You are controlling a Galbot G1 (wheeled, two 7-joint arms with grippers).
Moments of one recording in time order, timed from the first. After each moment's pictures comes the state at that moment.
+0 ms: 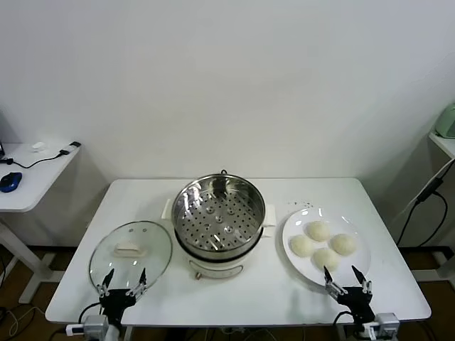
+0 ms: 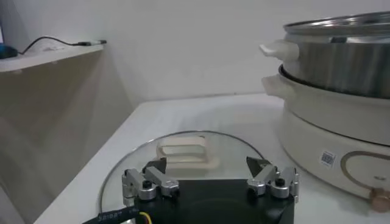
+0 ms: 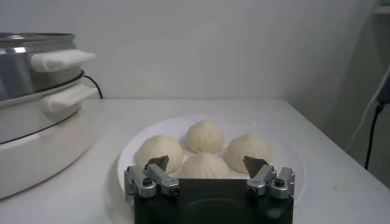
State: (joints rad) left arm 1.67 -1.40 -0.64 -1.94 -0.13 0.14 -0.05; right arm -1.58 1.15 0.62 1.89 0.37 -0.12 0.02
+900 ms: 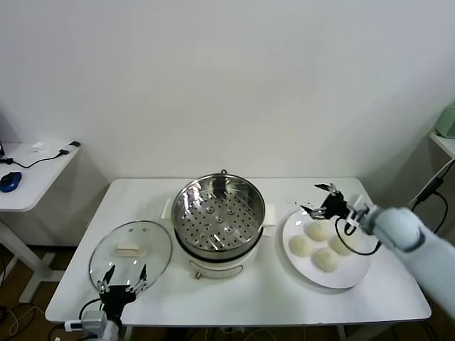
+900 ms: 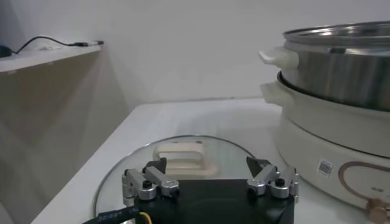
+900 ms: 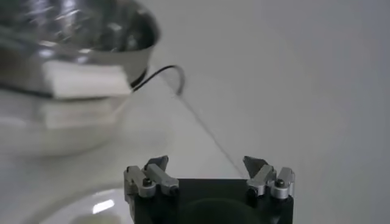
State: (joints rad) left arm 1.65 -1.38 -0.64 -1.94 -0.17 0.15 -0.05; right arm -0.25 0.53 -0.46 1.41 0.30 -0.16 -0.74
